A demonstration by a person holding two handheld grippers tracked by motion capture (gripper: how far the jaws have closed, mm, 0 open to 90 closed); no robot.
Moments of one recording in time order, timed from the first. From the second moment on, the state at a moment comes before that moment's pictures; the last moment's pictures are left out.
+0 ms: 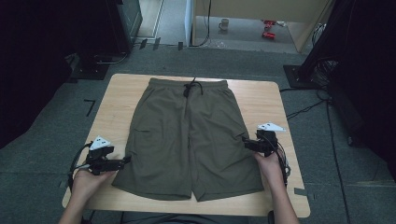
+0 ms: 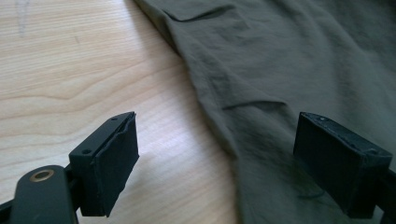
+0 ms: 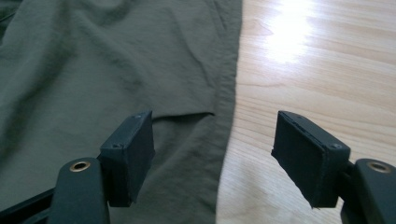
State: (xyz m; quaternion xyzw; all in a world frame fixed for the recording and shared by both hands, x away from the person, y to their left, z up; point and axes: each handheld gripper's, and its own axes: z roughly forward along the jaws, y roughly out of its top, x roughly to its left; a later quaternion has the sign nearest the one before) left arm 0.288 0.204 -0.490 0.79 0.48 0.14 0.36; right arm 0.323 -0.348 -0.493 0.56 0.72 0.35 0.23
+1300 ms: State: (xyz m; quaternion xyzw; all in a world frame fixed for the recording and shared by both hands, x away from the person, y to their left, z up) left arm 0.267 0.195 -0.504 0.81 0.45 0.12 0.35; right arm 0.376 -0.236 -0.464 0.49 0.75 0.40 0.19
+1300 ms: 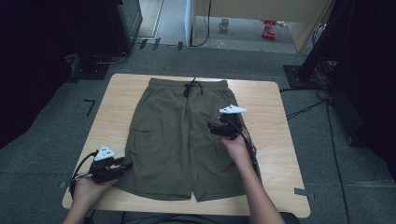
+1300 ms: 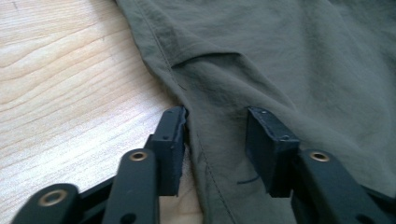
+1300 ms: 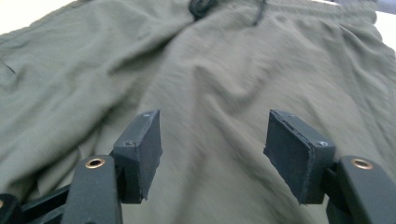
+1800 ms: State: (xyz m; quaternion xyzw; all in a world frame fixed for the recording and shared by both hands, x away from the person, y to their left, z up) left arm 0.248 0.188 -0.492 0.82 0.44 0.11 0.35; right arm 0.407 -0.177 -0.462 0.46 0.76 0.42 0.17
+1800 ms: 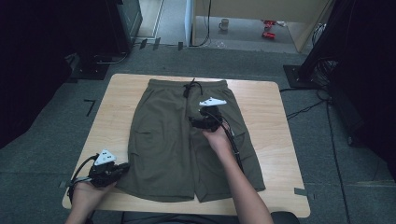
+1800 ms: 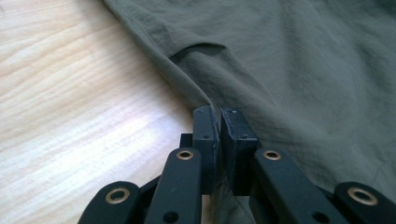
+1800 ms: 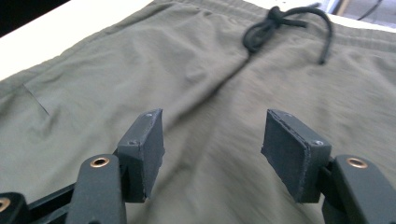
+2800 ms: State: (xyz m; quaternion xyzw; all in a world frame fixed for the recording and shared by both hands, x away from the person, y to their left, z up) left arm 0.243 0.186 -0.503 0.82 0.44 0.10 0.35; right arm 0.474 -0.074 -0.473 0.44 0.79 0.40 0.16
